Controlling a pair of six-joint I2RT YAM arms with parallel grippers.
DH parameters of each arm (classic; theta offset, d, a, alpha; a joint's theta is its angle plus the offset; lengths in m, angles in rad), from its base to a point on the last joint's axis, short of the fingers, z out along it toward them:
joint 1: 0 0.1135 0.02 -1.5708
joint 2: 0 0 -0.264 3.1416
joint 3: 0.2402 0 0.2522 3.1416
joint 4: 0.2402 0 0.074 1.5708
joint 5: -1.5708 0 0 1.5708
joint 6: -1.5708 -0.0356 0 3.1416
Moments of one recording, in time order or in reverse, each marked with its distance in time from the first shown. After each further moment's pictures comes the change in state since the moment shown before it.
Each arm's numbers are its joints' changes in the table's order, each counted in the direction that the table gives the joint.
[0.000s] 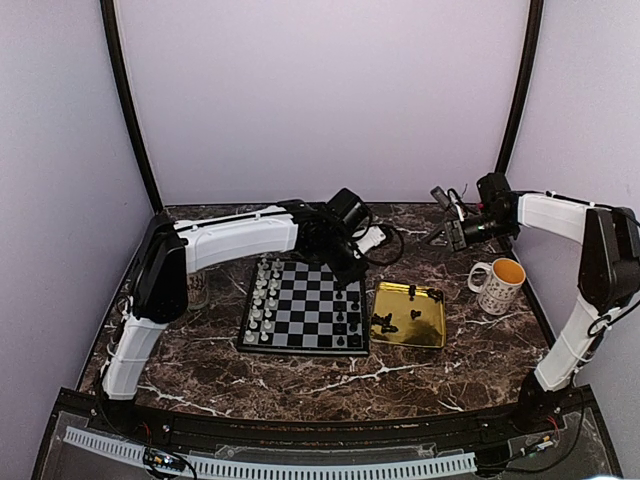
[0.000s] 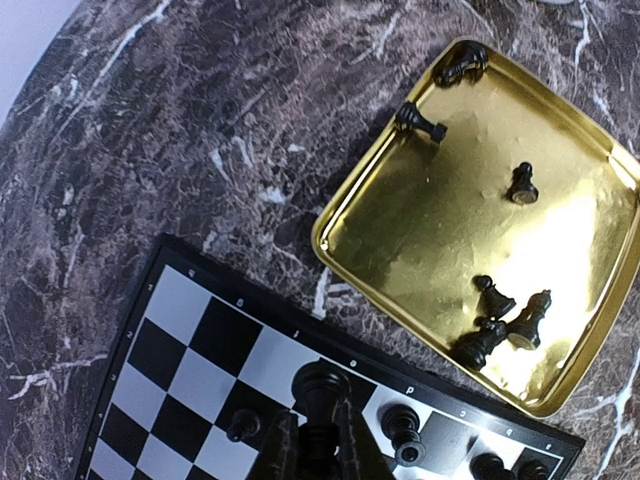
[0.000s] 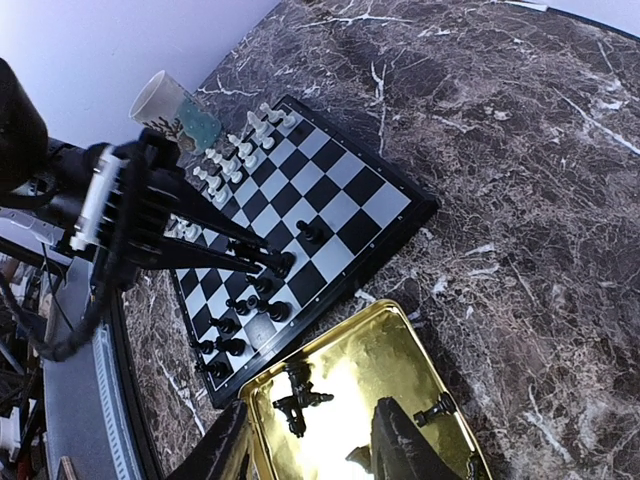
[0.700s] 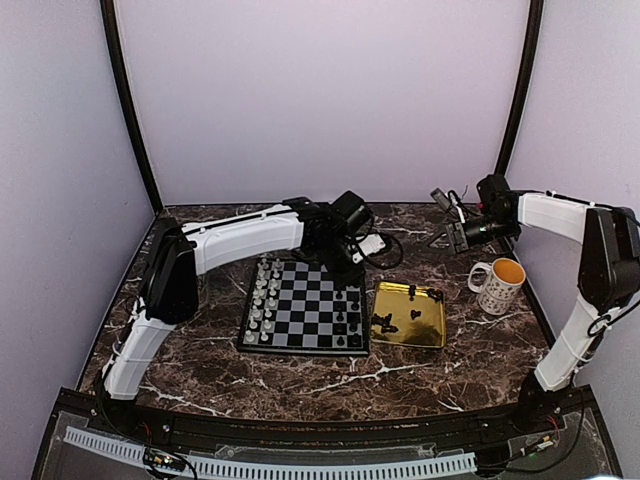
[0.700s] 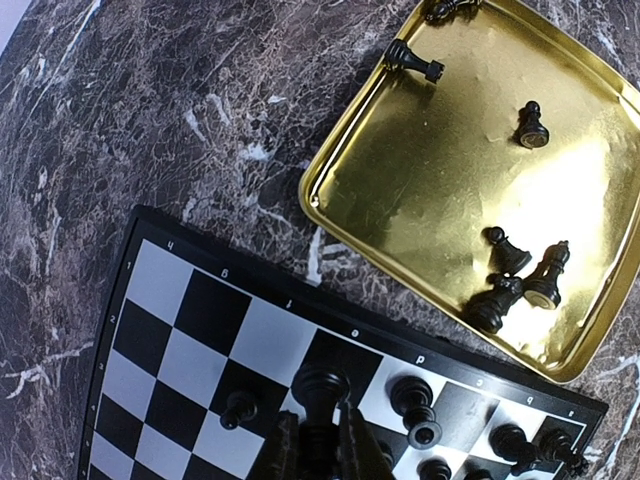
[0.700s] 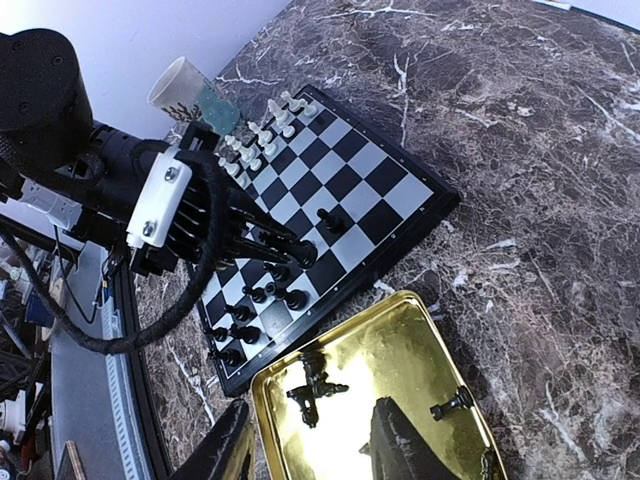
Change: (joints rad) left arm -0.002 0.090 0.132 0.176 -0.011 -0.072; right arm -0.003 0.002 0.005 0.066 0.038 0.071
